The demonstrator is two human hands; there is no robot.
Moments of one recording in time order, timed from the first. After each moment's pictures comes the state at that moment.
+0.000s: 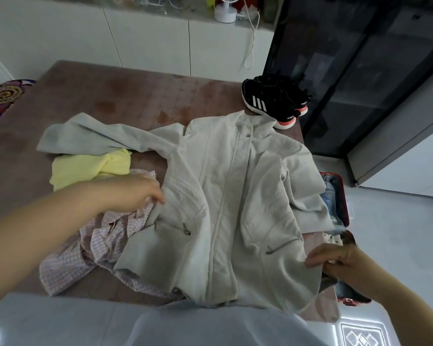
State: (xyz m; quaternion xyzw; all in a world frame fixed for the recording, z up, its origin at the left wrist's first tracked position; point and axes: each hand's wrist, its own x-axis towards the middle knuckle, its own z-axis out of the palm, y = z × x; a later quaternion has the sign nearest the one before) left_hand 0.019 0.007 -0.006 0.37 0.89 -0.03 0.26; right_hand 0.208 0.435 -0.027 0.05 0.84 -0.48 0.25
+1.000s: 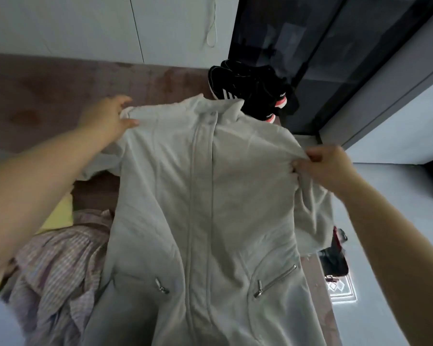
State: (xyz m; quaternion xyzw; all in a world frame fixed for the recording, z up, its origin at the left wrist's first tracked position) left_hand -0.213 0.081 -0.029 0.07 0.97 0.22 0.03; right_hand -0.007 0.436 0.023 0.23 0.93 -0.29 0.02
